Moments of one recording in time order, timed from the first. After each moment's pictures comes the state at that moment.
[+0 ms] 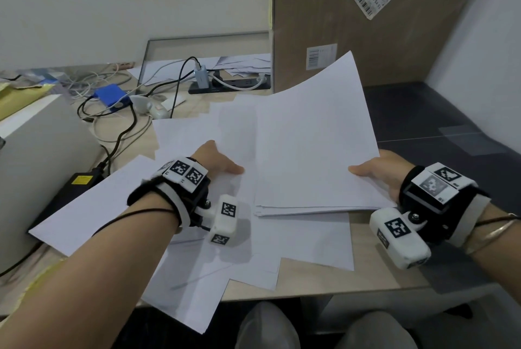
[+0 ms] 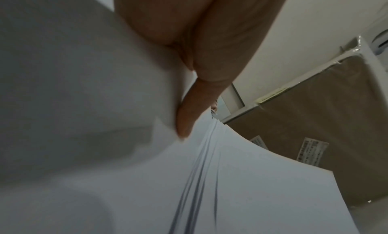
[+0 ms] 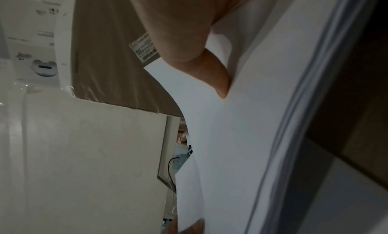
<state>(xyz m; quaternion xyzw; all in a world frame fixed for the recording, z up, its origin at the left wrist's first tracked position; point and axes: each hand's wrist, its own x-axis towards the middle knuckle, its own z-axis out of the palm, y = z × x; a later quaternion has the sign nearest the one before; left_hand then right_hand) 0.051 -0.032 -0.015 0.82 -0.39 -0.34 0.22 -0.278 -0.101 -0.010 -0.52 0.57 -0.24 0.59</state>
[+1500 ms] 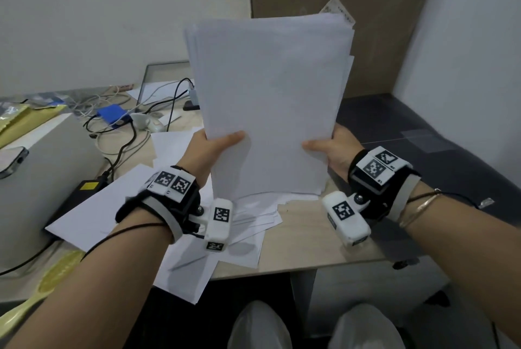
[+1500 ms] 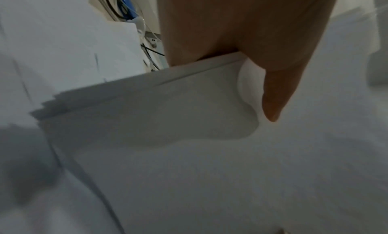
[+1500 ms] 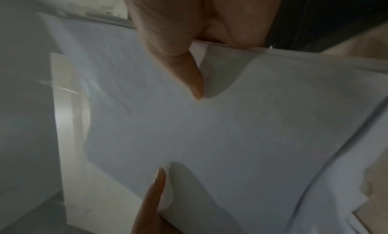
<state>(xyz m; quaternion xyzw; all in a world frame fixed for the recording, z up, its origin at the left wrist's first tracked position) -0.023 0.027 0.048 0.54 -0.39 -0.42 0.62 -0.251 -0.064 0.034 -0.56 0.39 -0.42 0.60</state>
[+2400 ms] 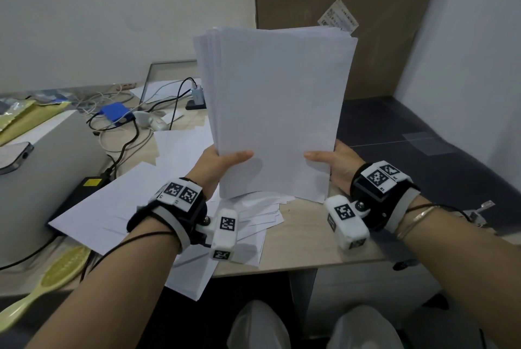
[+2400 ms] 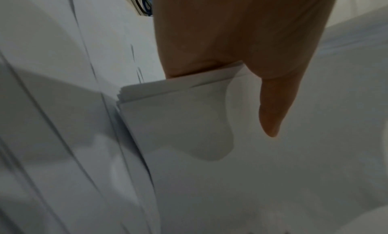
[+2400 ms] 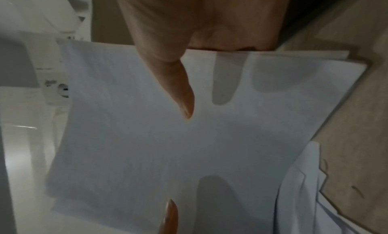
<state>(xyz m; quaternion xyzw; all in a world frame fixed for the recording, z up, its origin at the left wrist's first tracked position) -0.028 0.036 0.025 0.57 -0.40 -0.45 0.56 -0.257 -0.055 0.017 -0.51 0.40 -0.37 0.66</state>
